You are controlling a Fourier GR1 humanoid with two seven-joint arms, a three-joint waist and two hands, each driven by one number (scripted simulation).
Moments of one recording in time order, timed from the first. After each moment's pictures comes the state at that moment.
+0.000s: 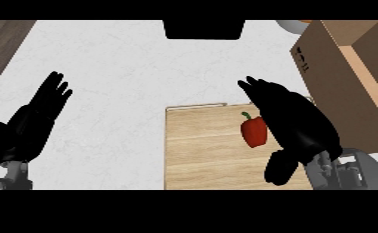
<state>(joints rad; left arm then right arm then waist) -0.03 0.47 -0.05 -1.59 0.46 0.13 0.16 -0.50 -0.48 0.52 -1.95 0.35 0.52 0.99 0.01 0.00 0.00</state>
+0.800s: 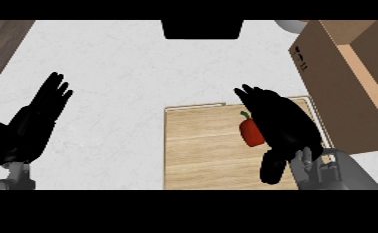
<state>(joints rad) -0.03 0.42 -0.01 -1.60 0.41 0.10 0.17 -0.44 -0.40 0.52 -1.88 0.45 0.60 0.96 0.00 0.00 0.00</state>
